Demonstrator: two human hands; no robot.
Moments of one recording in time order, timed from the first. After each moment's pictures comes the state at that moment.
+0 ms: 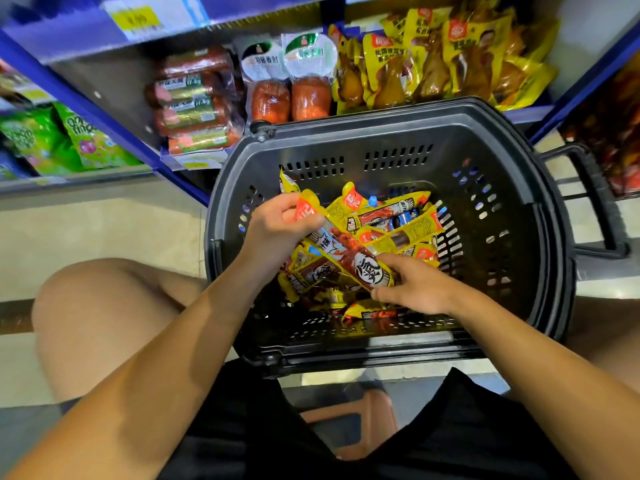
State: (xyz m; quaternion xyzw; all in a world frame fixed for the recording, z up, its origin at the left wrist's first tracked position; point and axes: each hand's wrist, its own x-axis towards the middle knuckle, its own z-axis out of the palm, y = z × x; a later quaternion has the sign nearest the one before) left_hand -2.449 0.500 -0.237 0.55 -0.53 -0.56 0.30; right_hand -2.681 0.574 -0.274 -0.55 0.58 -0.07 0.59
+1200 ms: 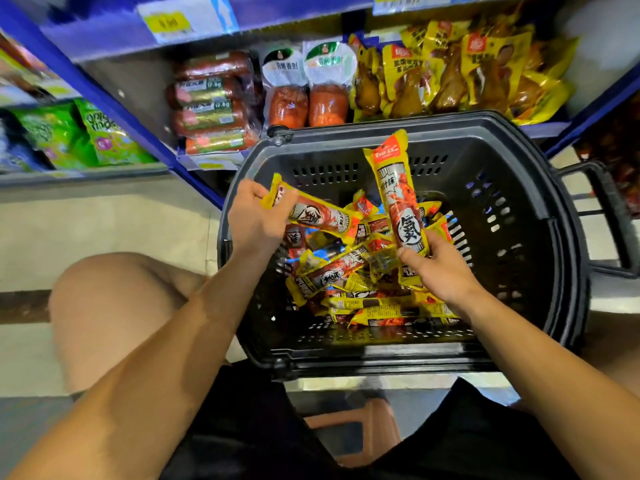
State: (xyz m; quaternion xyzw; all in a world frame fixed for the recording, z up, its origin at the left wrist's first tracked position) left_hand -2.427 0.475 -0.246 0.72 -0.51 -0.30 0.35; right_hand -2.677 0.559 -0.264 -0.41 0.71 -0.26 0.52
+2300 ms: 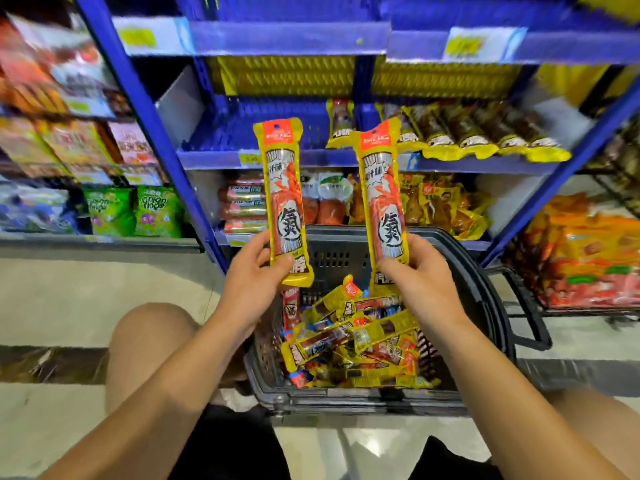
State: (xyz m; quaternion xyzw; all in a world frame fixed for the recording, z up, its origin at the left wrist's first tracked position) left_hand -2.402 0.551 -0.121 0.53 -0.48 -0.52 0.47; right_hand -2.627 0.582 -0.091 -0.49 0.64 -0.43 0.41
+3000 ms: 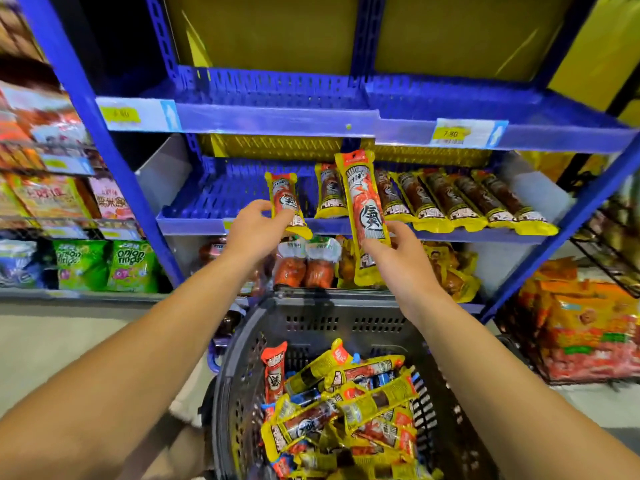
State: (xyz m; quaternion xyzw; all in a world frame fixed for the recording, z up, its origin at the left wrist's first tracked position) left_hand -2.429 0.387 -0.038 0.66 -0.54 -0.35 0.39; right_hand -2.624 0.456 -0.038 -0.47 0.66 -0.44 0.39
